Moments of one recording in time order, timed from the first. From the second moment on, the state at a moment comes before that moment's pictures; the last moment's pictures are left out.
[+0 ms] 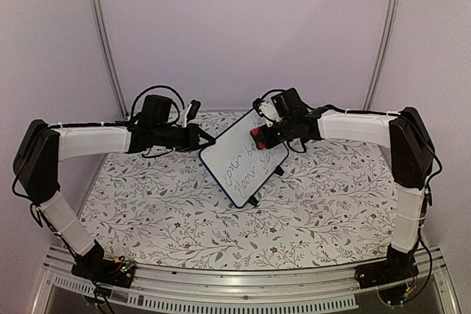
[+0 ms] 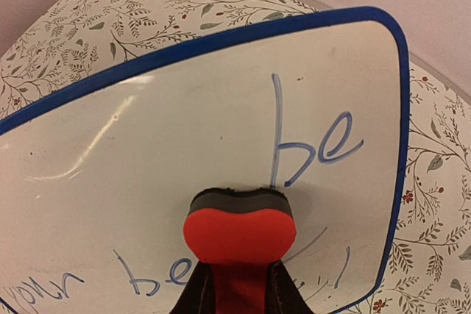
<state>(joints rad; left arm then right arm) -0.52 1.65 1.06 0.03 0.53 -0.49 0.70 1.99 1.52 -0.25 -0.01 0.06</state>
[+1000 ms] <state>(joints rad) -0.52 1.65 1.06 0.03 0.53 -0.49 0.64 2.02 1.58 -0.28 -0.01 0.05</state>
